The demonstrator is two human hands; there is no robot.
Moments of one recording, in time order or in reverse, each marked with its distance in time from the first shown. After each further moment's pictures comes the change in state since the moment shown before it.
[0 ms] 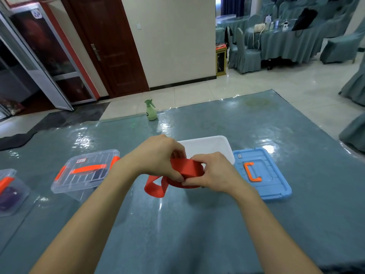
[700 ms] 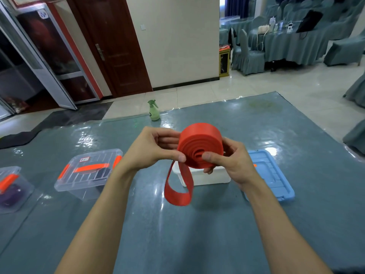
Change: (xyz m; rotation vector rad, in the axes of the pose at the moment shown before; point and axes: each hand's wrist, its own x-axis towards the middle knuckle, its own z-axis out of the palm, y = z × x) left_hand -0.013 -0.022 0.008 -1.161 0.253 -0.002; right_hand 0.001 -0.003 -0.025 0.835 0.170 -0.018
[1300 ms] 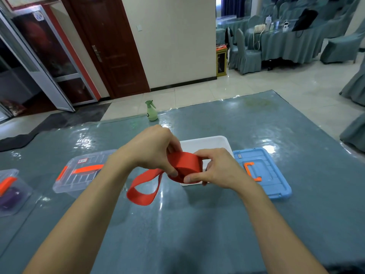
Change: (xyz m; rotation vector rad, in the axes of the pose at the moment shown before) left_hand 0.007 0.048 0.014 1.125 -0.253 0.007; right_hand -0.009 0.000 0.009 -0.671 -0.190 0.101
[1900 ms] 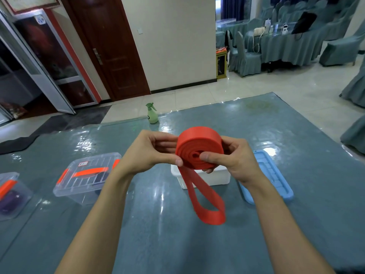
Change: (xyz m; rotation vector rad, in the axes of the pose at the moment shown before) left_hand -0.009 -0.028 0.037 -1.127 0.227 0.043; right_hand 0.001 -0.009 -0.023 0.599 0.200 -0.136
